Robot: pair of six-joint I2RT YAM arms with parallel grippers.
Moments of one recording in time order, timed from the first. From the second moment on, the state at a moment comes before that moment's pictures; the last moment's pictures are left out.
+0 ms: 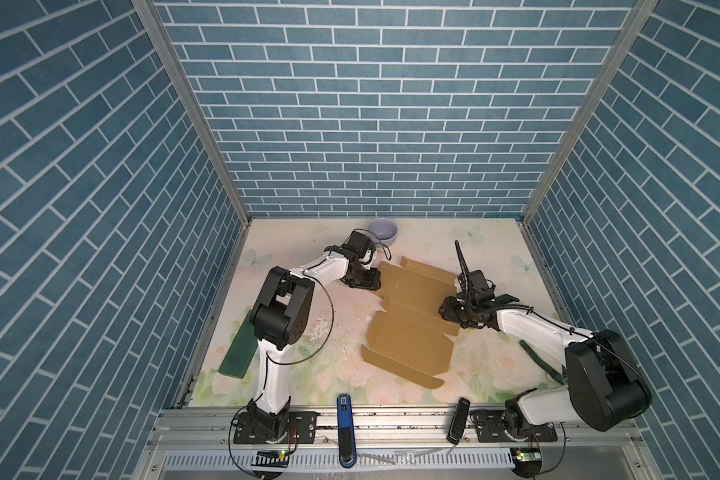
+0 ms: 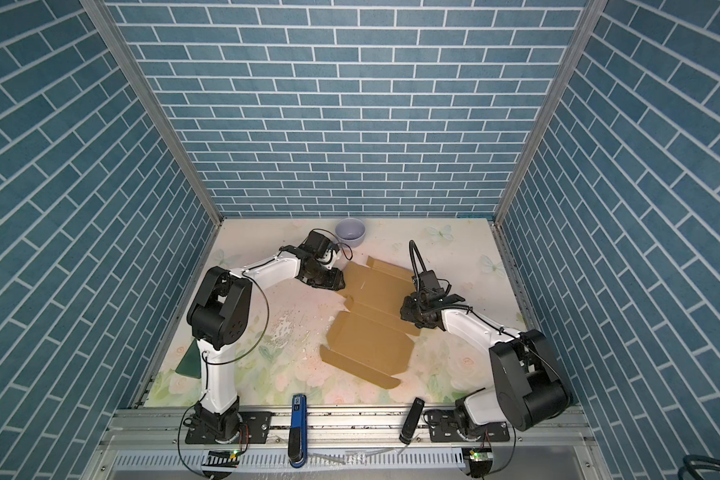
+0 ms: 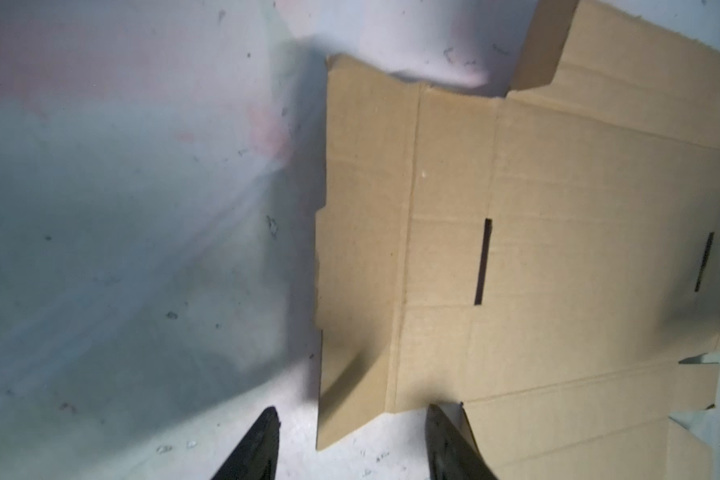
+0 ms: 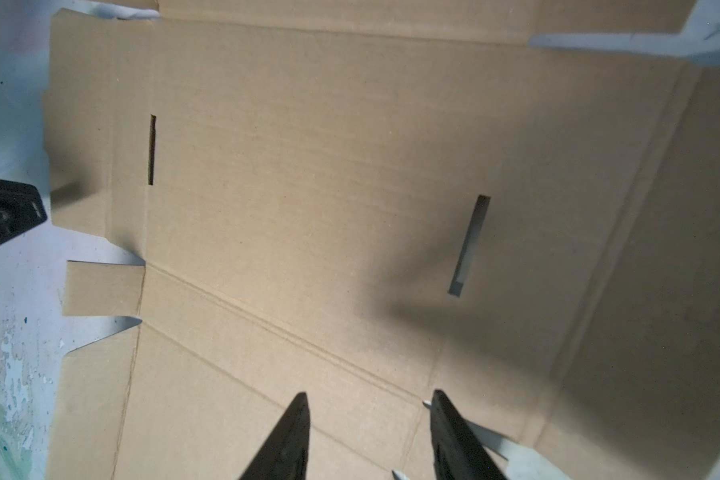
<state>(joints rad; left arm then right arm) -0.46 2.06 1.49 -0.57 0.29 -0.21 0.45 1.41 0.73 -0.35 -0.12 0.58</state>
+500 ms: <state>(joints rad) -0.46 2.12 1.55 -0.52 0.31 -0.21 0.45 1.49 0.70 -0.29 -0.09 0.60</state>
